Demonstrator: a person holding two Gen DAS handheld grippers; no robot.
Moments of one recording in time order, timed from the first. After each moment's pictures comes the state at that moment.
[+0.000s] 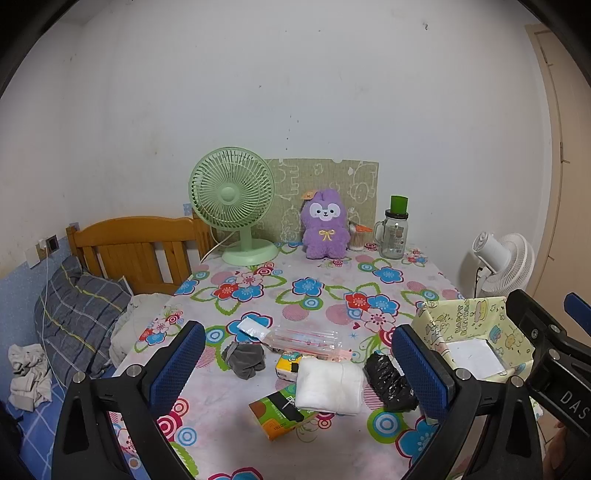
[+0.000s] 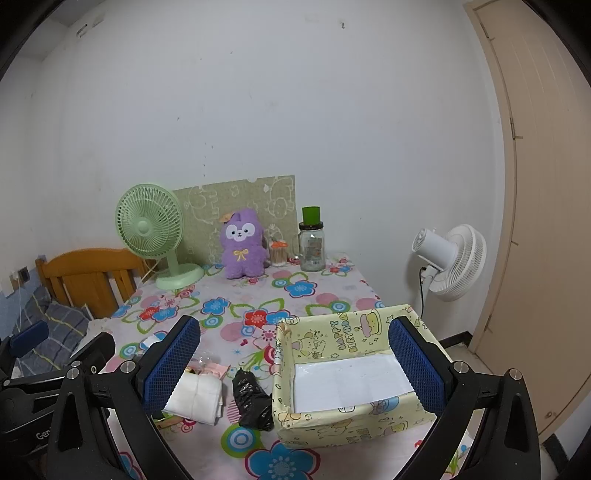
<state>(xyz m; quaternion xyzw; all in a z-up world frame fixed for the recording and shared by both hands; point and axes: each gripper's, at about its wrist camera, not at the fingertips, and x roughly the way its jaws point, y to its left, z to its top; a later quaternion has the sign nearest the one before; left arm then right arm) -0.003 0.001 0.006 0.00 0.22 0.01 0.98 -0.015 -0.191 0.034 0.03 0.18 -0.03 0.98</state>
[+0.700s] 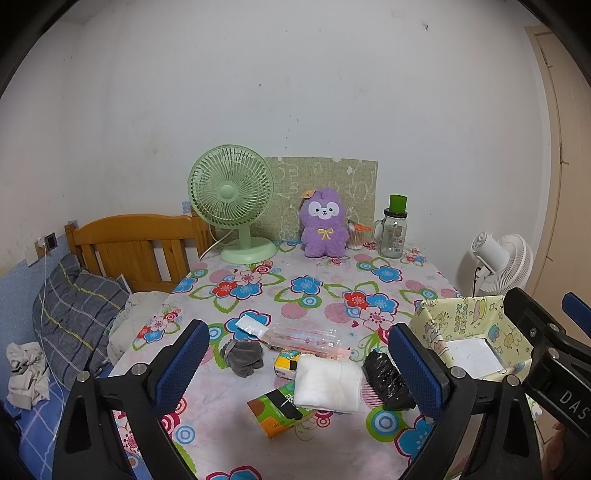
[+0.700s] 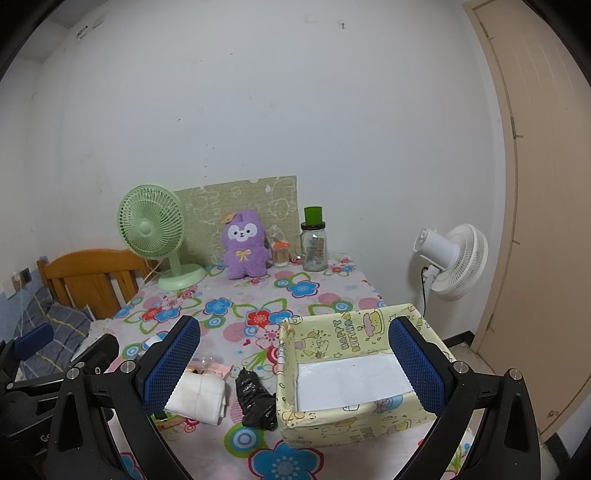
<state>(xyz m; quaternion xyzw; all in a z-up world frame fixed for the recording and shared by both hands) -0.003 0.001 0.005 0.00 0.22 0.01 0.97 -0.016 -0.190 0.034 0.03 0.17 -0.02 0.98</state>
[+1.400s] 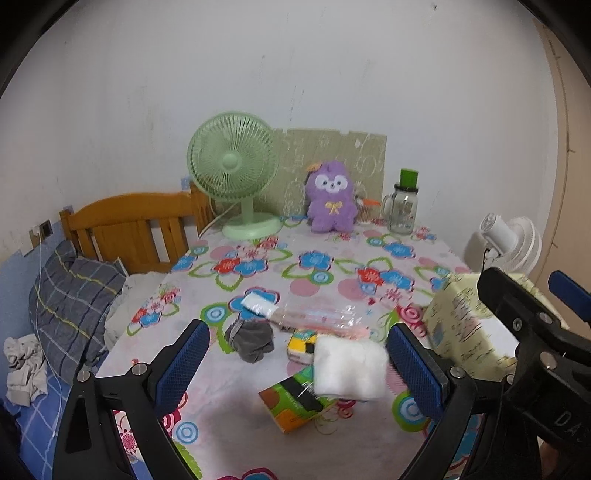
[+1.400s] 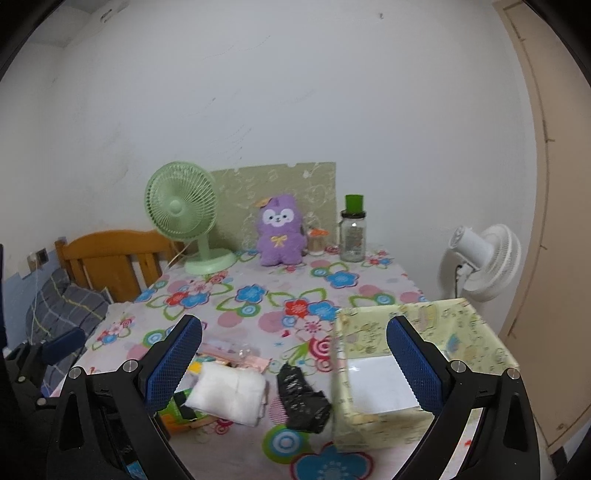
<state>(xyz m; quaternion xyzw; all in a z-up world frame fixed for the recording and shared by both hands) 0.023 0.027 -0.033 0.00 0.27 0.00 0.96 0.014 -0.140 0.011 0.01 0.19 0.03 0.98</state>
